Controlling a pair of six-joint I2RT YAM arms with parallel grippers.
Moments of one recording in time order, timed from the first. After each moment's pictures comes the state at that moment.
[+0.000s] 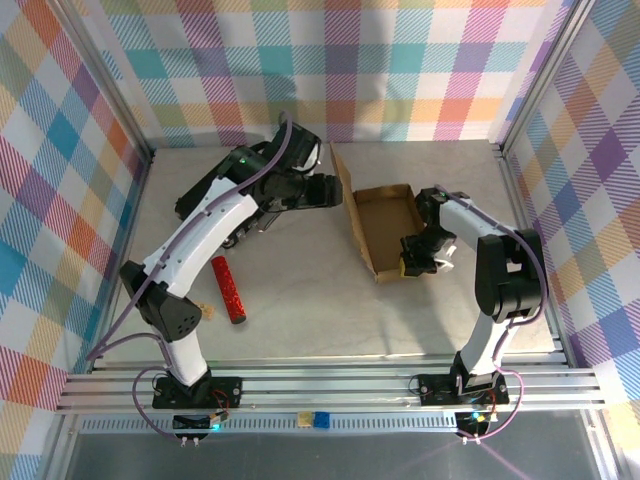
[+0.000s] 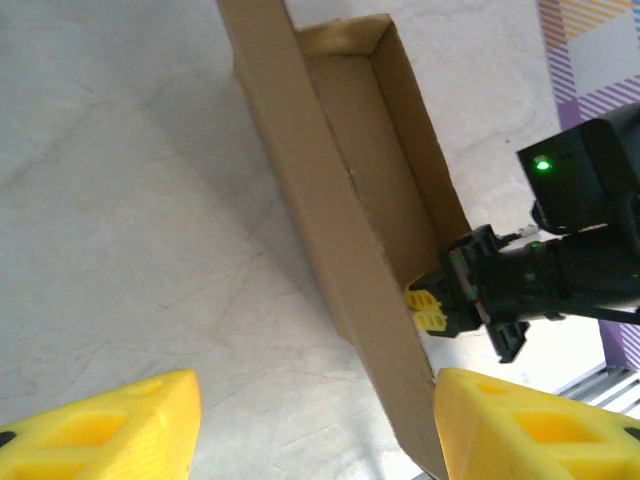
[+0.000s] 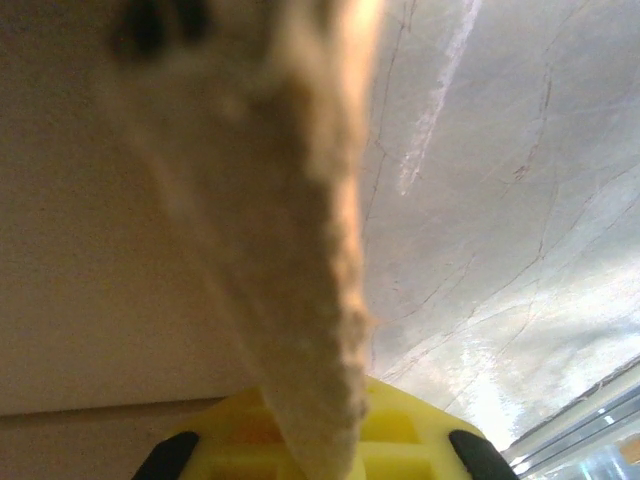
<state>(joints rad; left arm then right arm) -0.68 1.80 2.08 -1.17 0.10 -0.59 0.20 1.80 1.22 -1.08 -0.35 1.59</state>
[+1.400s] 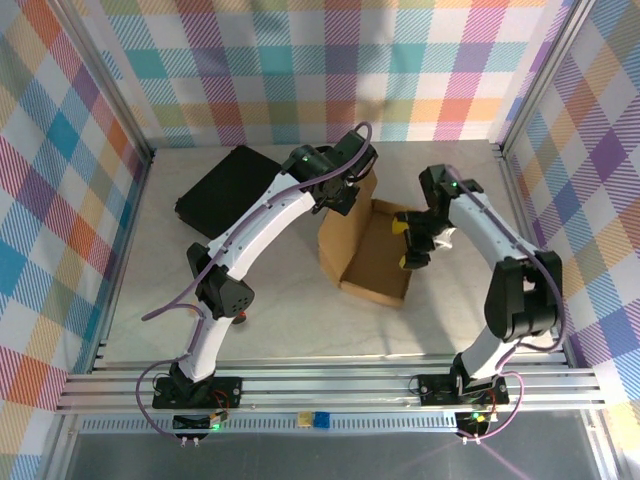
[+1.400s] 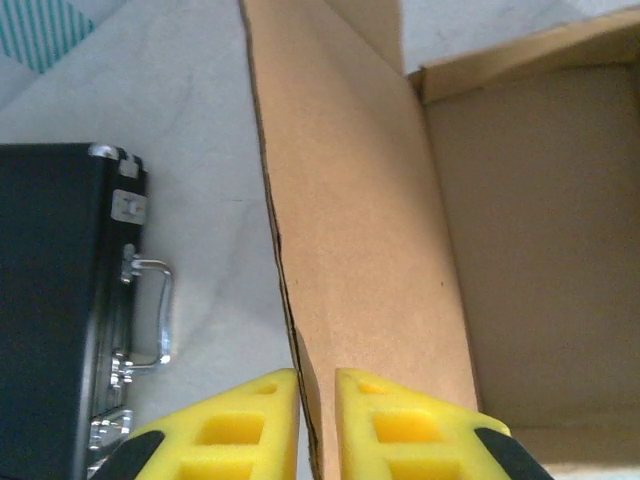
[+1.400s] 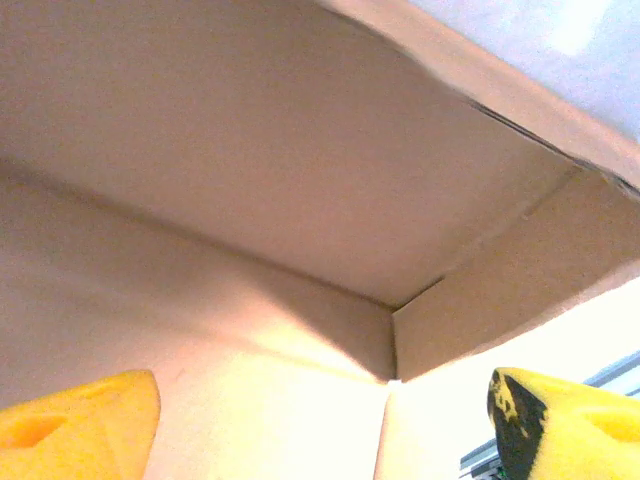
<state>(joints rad) -0.82 2.16 2.49 -1.39 -0.36 -0.12 0.22 1.63 1.36 -1.07 -0.37 1.64</state>
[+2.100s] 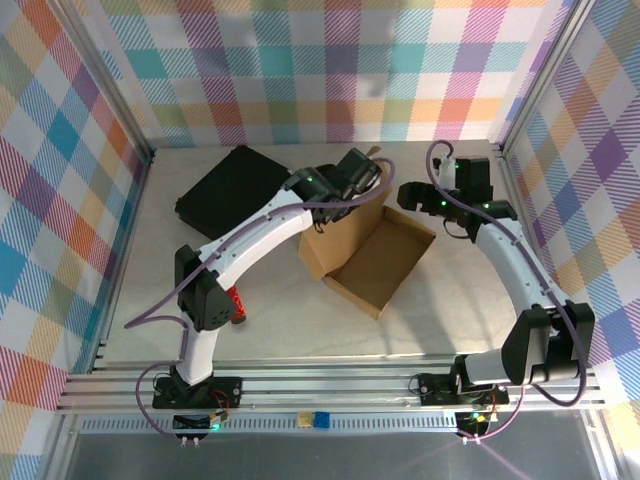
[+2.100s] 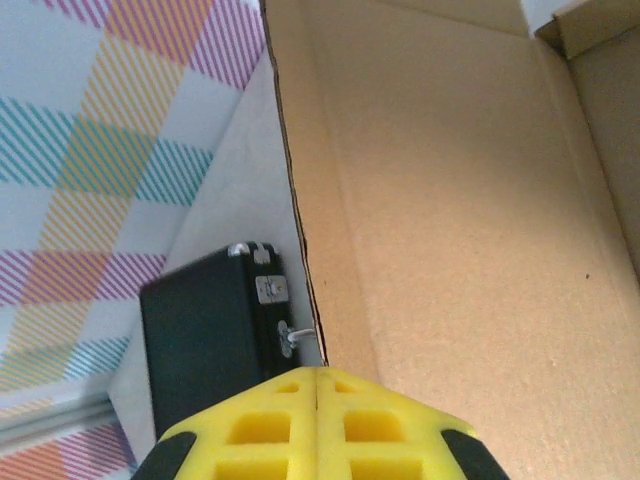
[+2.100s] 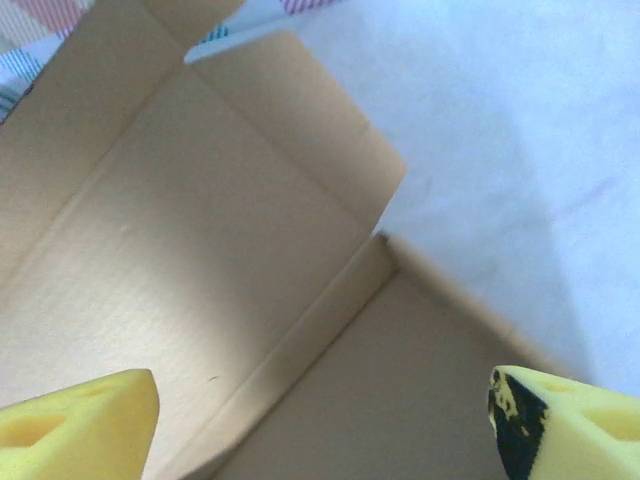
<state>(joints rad) -0.87 1.98 2.07 -0.99 -0.59 0.40 0.10 1.39 1.17 -0.46 -0.34 0.20</state>
